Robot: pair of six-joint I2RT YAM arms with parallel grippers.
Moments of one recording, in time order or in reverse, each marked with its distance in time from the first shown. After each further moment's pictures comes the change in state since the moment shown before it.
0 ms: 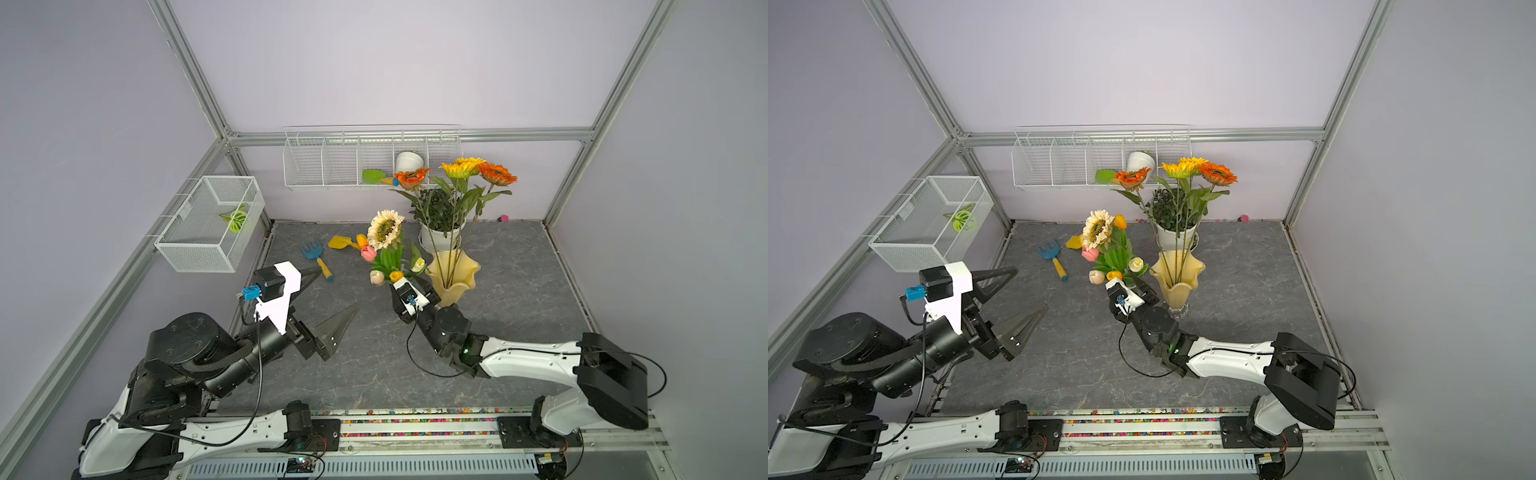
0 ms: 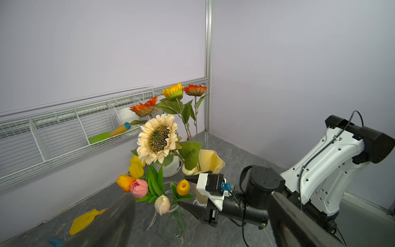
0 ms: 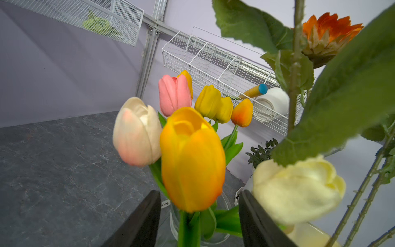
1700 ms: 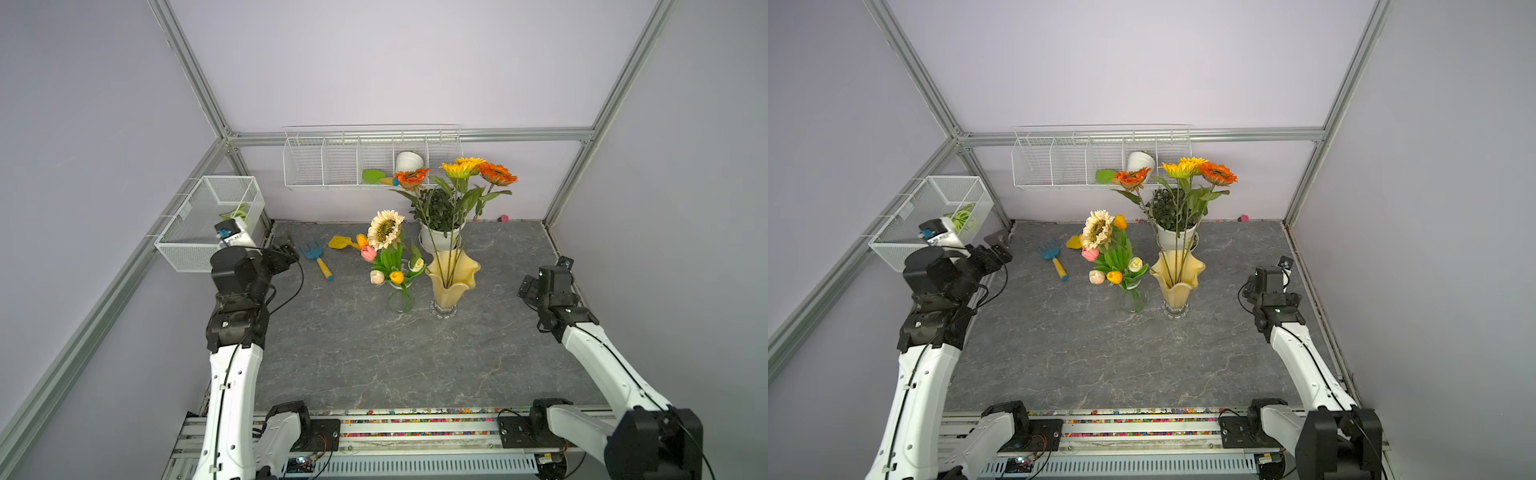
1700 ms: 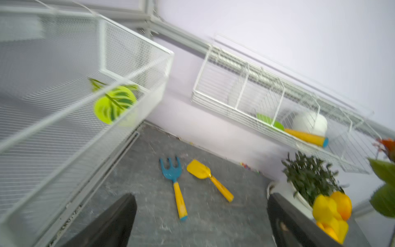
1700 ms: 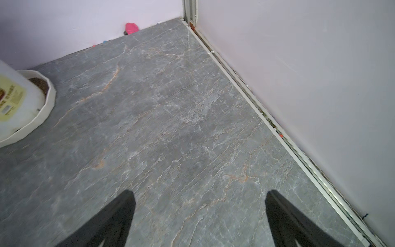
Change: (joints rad) left arm 1.466 0.212 -0.413 0.480 0.513 -0.379; right arm -1.092 -0.336 -0.020 -1.087 -0.129 0.757
